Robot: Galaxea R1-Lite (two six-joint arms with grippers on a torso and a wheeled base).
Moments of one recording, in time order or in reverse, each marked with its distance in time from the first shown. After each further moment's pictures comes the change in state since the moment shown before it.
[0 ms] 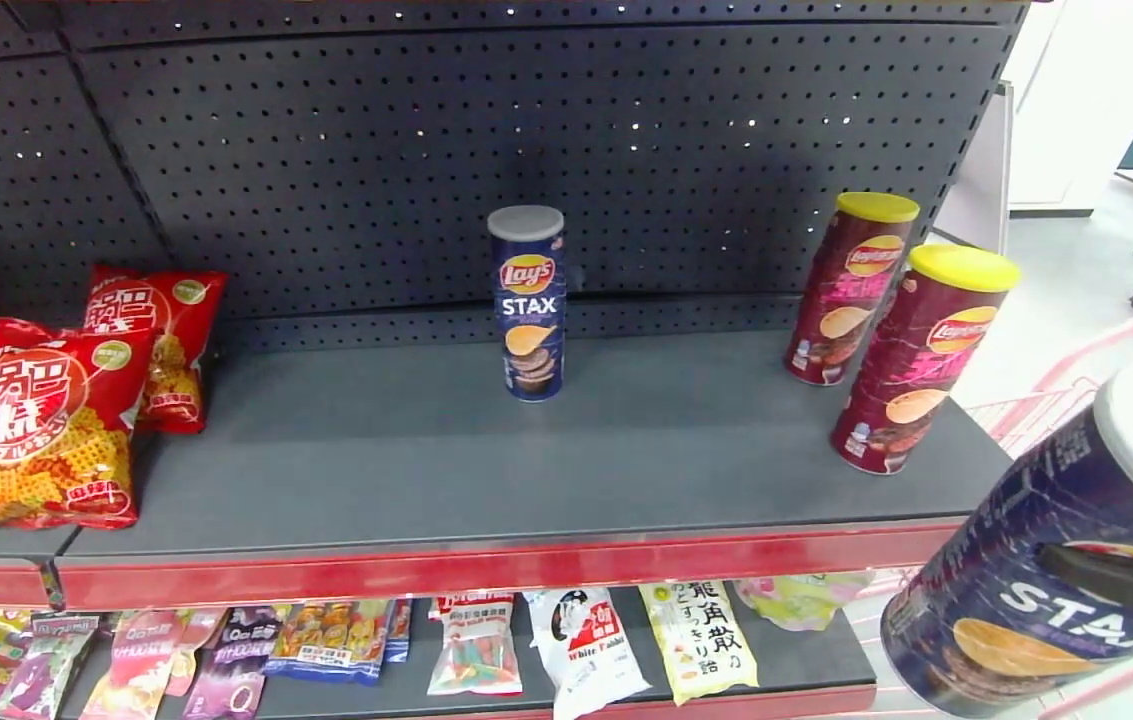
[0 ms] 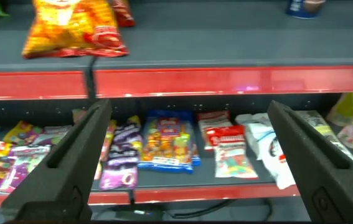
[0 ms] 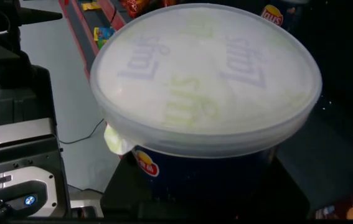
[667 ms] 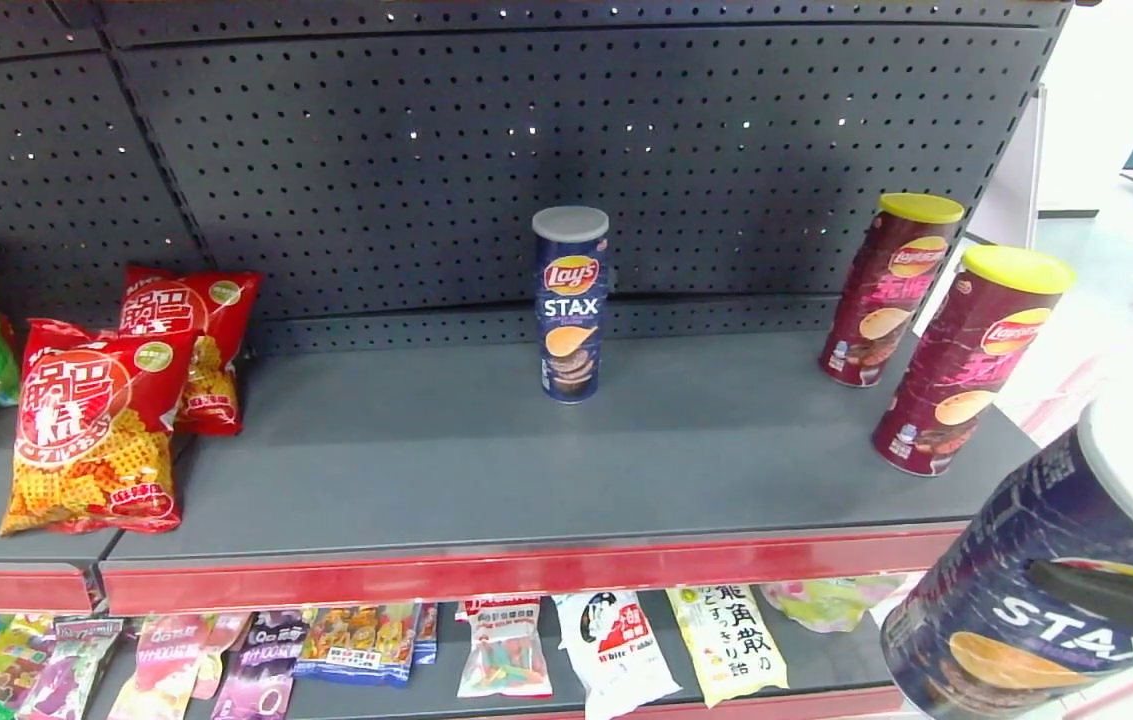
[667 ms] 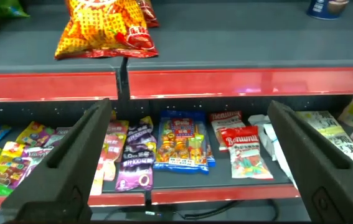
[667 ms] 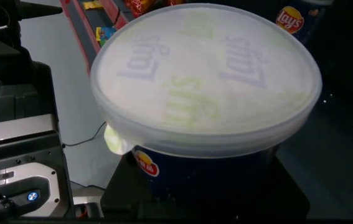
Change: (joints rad) left arm 0.000 0.000 0.000 -0.001 0.000 0.000; right arm 0.000 -0.002 0.025 -0.003 0.000 0.001
